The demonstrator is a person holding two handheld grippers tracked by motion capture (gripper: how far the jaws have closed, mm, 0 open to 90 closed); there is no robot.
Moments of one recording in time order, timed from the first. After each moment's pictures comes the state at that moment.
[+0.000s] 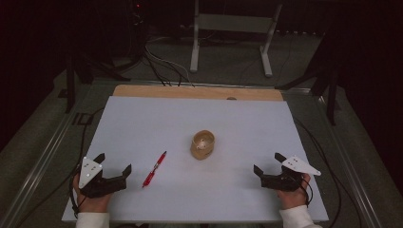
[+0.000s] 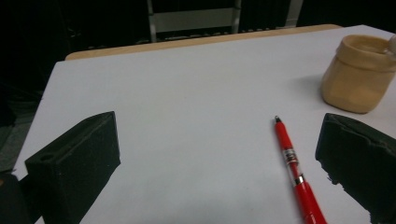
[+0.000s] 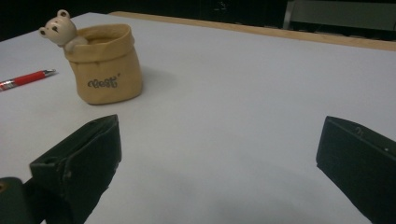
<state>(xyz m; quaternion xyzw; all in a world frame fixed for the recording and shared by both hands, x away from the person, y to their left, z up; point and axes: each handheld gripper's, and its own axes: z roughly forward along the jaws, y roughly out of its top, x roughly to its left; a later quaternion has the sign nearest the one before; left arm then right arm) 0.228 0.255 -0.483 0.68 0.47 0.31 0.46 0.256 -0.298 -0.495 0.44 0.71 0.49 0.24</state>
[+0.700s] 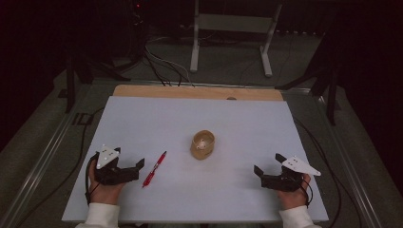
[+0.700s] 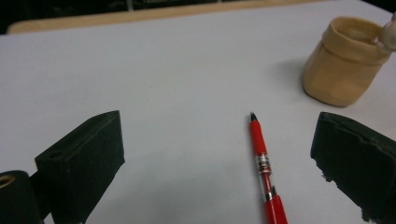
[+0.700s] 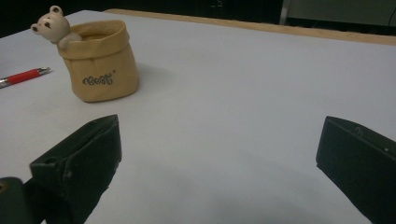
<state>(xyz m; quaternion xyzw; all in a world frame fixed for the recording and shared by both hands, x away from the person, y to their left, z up) 0.263 0.223 -0.474 0.73 0.48 0.24 0.43 0.256 -0.299 -0.497 0.45 0.71 0.48 0.25</state>
